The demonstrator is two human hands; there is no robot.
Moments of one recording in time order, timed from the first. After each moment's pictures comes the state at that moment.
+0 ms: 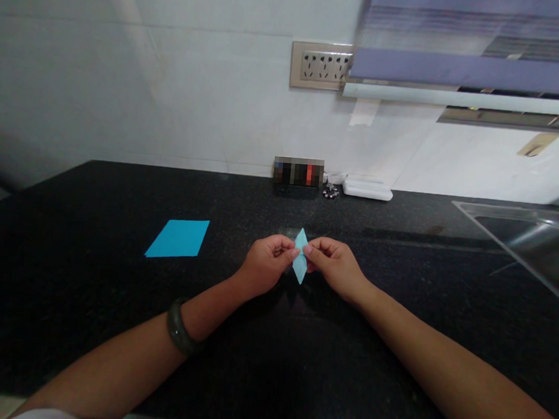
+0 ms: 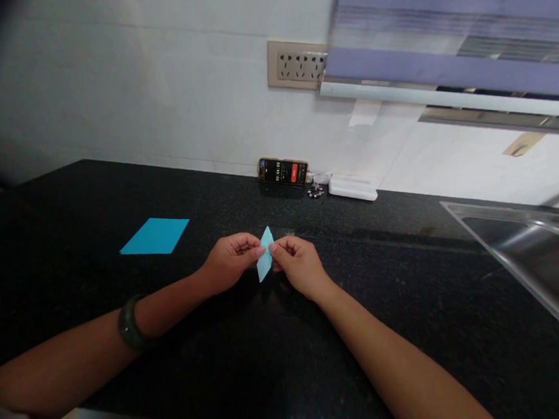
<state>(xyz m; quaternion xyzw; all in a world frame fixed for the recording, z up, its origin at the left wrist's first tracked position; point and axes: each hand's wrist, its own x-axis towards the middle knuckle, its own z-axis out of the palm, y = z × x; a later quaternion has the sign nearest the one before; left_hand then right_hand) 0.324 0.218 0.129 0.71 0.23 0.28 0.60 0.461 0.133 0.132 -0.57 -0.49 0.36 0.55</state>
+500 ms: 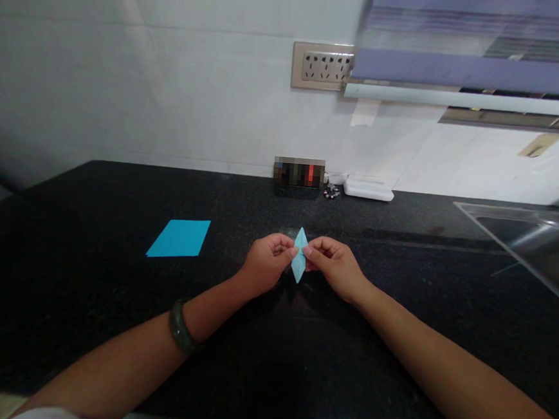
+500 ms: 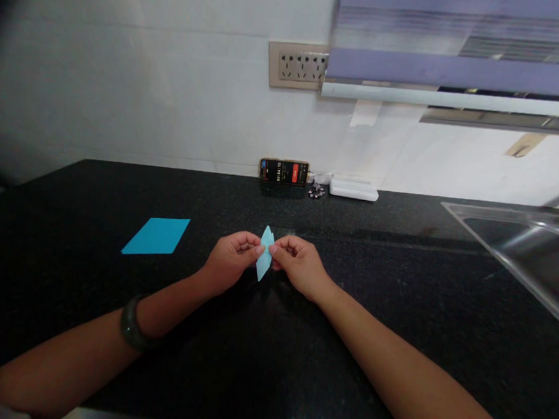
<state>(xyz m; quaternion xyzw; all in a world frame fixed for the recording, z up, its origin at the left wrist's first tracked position) 0.326 0.218 0.127 0.69 0.26 0.29 0.62 0.458 0.134 0.131 -0.55 -0.45 0.41 0.58</state>
